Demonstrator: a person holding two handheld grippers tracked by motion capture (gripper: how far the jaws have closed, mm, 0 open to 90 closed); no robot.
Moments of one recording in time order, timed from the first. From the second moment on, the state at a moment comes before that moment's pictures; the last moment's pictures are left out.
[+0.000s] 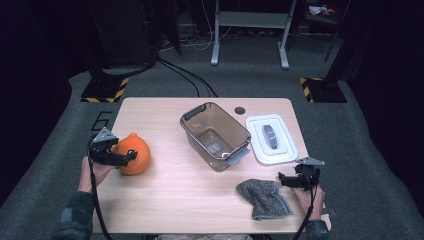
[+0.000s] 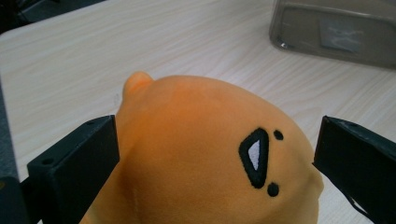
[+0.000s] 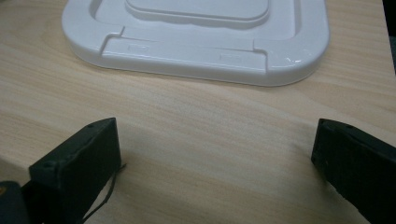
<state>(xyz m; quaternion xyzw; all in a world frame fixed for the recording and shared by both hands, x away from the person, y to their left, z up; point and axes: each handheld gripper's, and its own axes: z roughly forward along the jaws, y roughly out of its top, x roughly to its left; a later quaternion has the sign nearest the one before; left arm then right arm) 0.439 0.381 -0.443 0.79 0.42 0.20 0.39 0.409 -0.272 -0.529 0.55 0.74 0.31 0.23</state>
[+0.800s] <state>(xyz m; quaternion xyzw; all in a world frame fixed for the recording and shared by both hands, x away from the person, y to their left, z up) 0.443 0.370 -0.474 0.79 0.46 0.19 0.37 0.409 -0.271 -0.529 0.55 0.74 0.31 0.23</state>
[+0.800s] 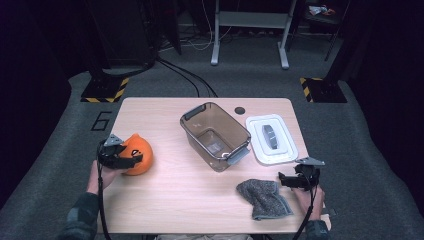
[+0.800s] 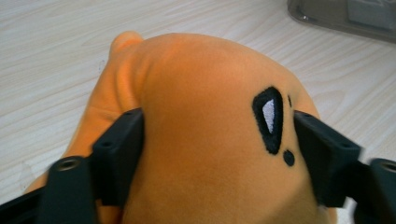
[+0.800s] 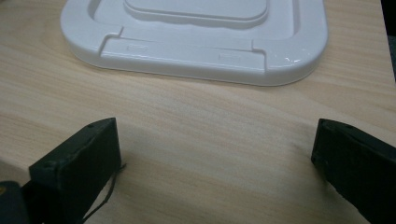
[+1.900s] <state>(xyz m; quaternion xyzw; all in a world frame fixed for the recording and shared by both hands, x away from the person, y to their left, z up) 0.433 0.345 -0.432 0.75 0.47 0.23 0.40 0.409 -0.271 -0.529 0.56 0.73 0.31 0.23</state>
